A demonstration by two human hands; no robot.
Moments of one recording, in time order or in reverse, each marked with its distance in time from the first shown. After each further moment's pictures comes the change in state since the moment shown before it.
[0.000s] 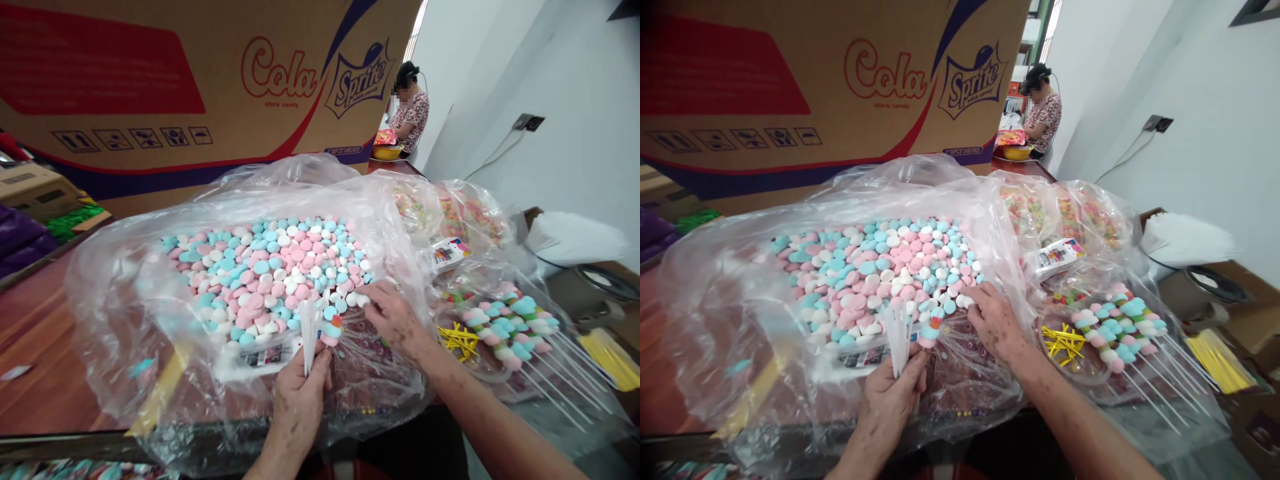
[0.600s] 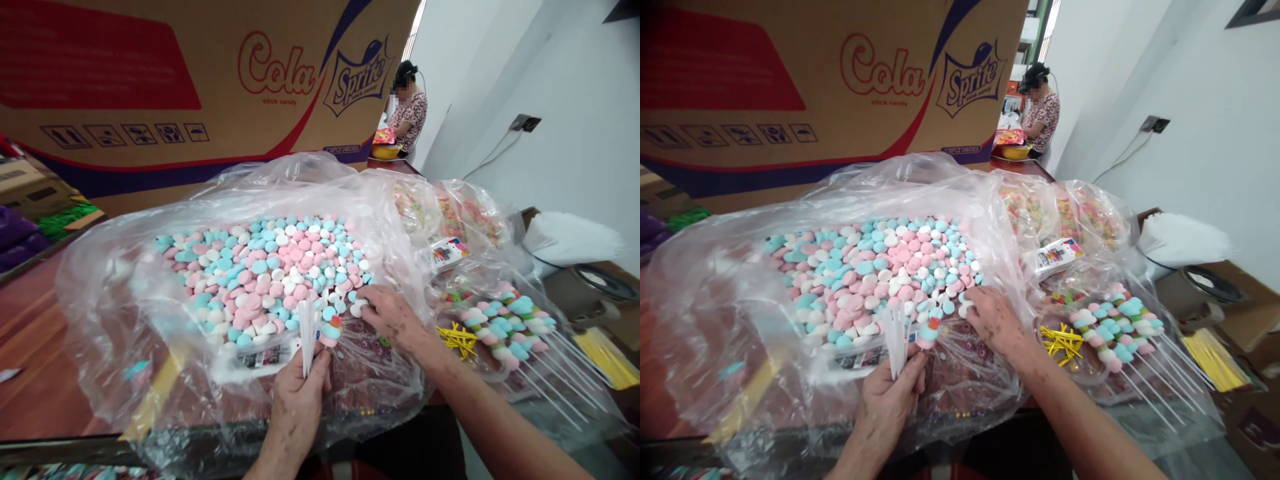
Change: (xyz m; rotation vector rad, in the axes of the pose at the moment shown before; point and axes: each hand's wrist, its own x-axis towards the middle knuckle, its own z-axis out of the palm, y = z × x) left_hand -0.001 0.006 0.001 -0.014 0.010 -0.024; right_hand 0.007 0.009 -0.001 -0.109 -0.154 0.044
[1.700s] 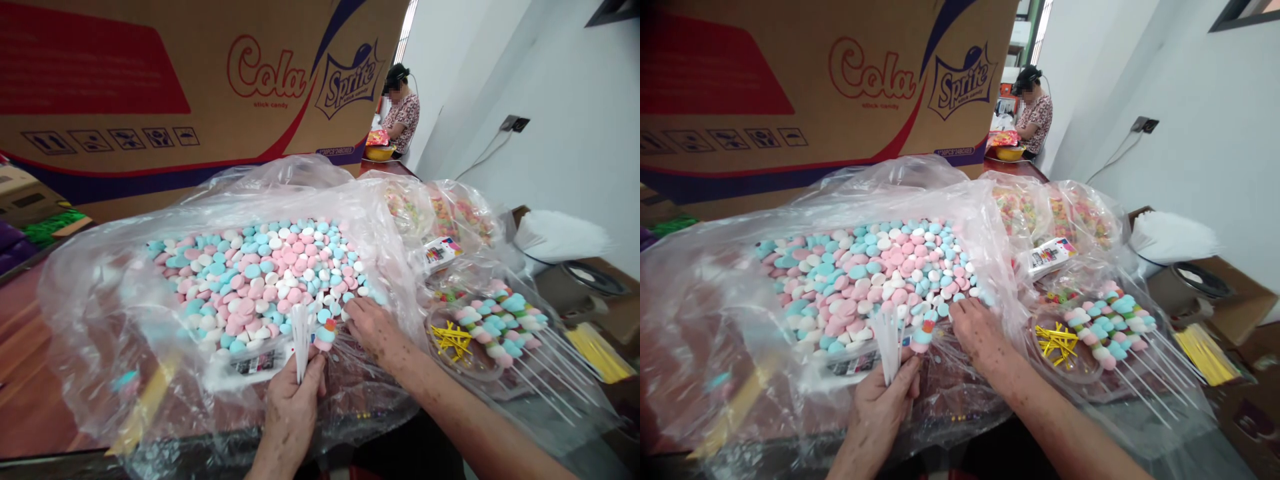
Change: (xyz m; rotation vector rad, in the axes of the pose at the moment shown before) left_hand -0.001 0.002 0.000 0.031 0.028 0.001; right_hand -0.010 -0.020 0.021 -0.304 -0.028 -0.128
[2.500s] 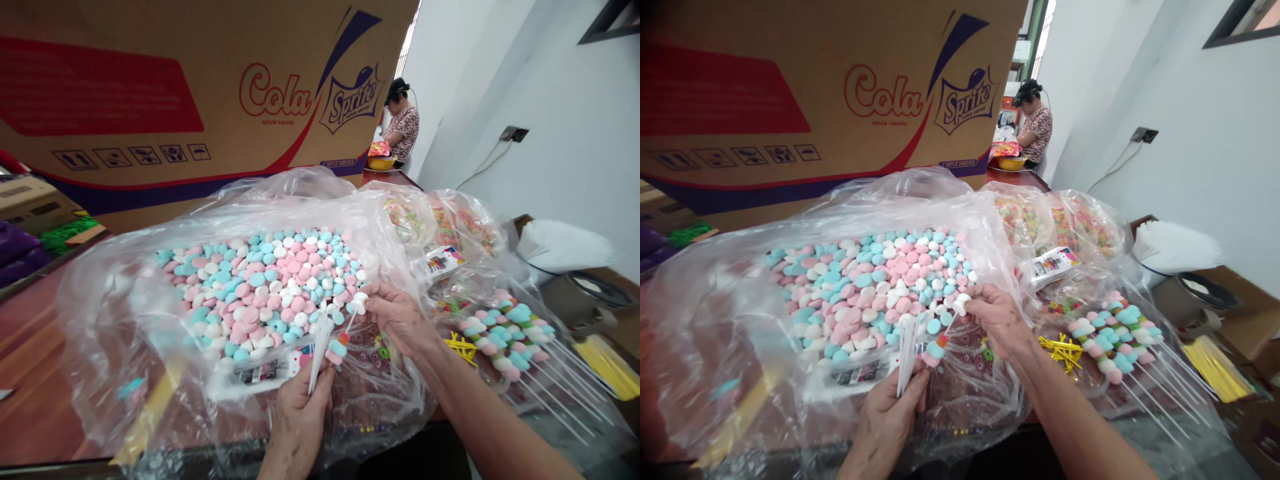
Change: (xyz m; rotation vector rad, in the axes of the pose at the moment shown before) left_hand 0.001 -0.001 -0.003 0.233 -0.122 0.043; right_hand 0.018 0.009 -0.039 1.745 0.155 0.586
